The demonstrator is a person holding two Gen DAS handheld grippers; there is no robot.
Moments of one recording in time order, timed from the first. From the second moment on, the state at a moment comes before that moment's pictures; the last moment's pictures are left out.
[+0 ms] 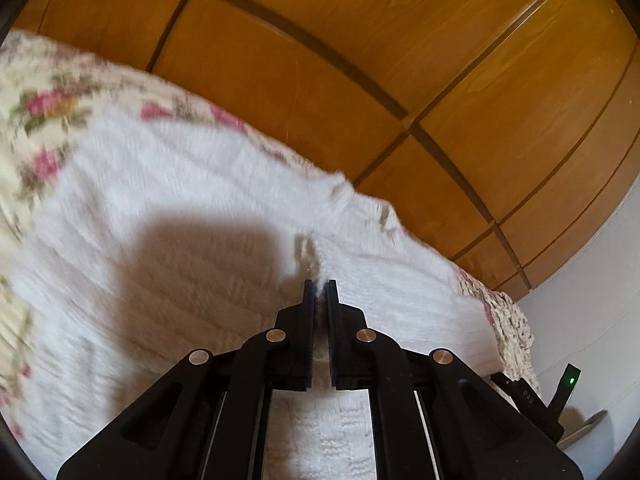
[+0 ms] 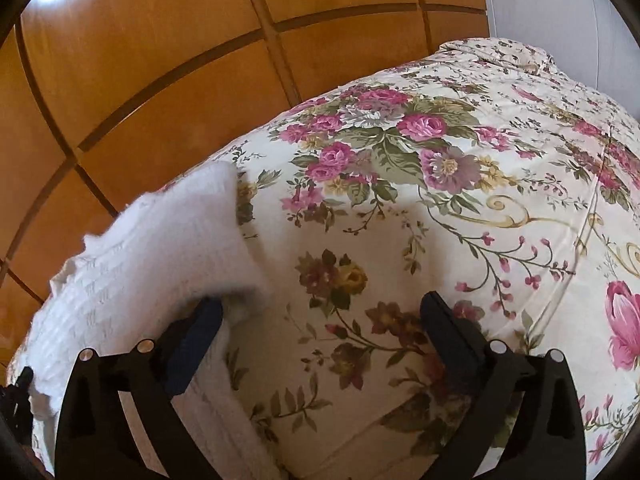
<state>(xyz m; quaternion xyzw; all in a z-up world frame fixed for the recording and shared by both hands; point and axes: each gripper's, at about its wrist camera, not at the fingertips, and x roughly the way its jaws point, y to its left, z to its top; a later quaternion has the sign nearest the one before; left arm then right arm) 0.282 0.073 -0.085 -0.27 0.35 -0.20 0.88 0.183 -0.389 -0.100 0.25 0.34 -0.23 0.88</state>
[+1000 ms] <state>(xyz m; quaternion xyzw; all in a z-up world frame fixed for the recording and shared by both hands) 0.291 0.076 -0.118 -0.25 0.39 -0.18 0.87 0.285 -0.400 -0.110 0.17 0.42 -0.23 0.86</state>
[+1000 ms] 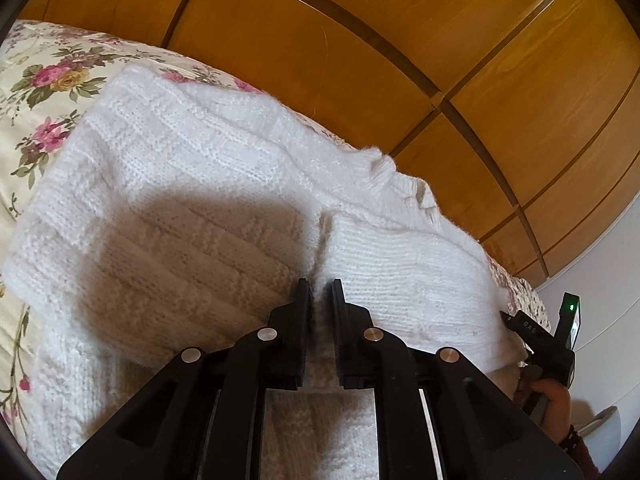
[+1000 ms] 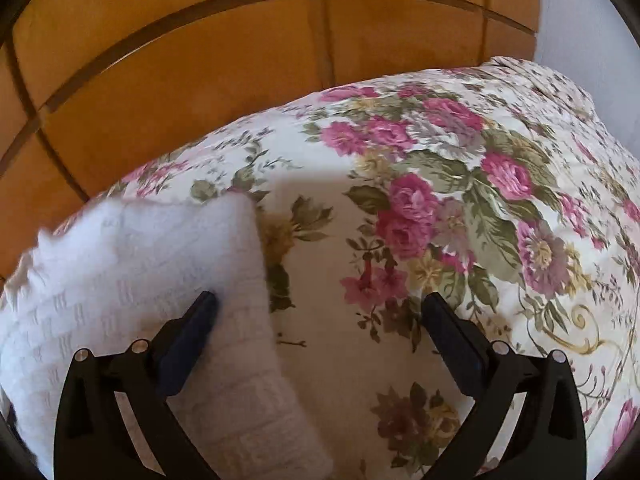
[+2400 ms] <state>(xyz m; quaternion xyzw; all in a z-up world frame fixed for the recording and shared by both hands) 0.198 0.053 -0.090 -0.12 0.38 -0.12 0.91 0.189 -0.344 -0.076 0.14 0.35 -0.17 0.91</state>
